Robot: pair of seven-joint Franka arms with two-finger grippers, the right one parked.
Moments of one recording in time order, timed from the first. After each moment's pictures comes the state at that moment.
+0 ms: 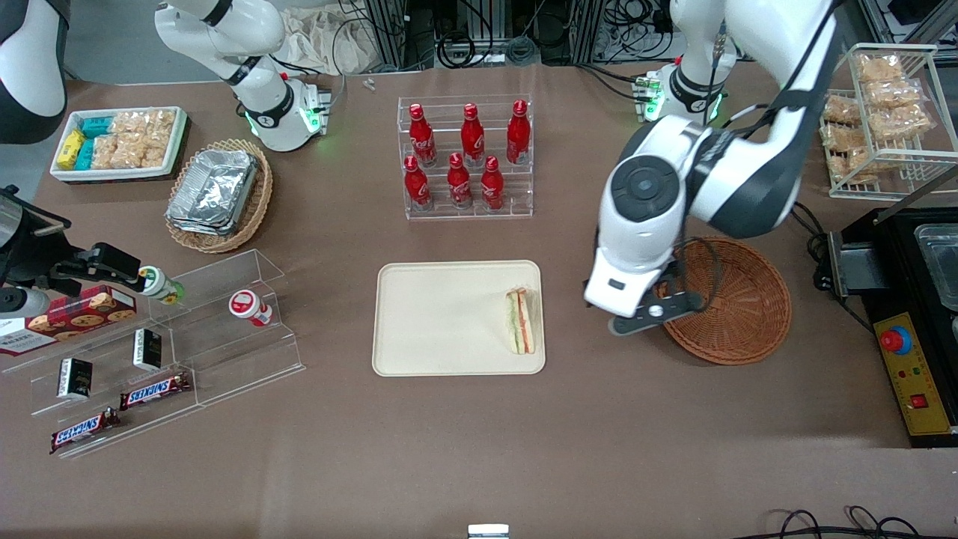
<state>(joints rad) -0.16 0.38 -0.38 -1.46 0.34 1.73 -0.91</state>
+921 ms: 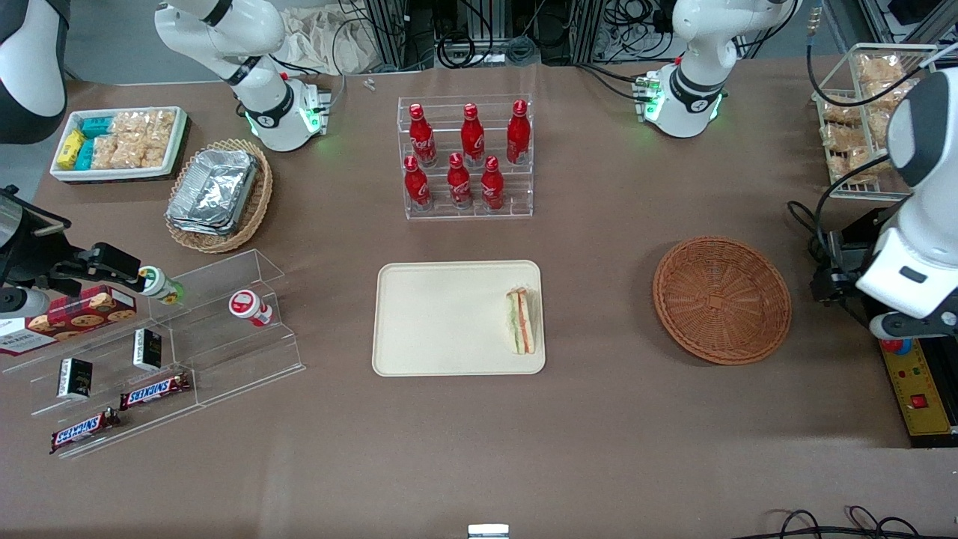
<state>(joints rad) 0.26 0.24 -0.37 -1.45 0.30 1.70 -0.10</state>
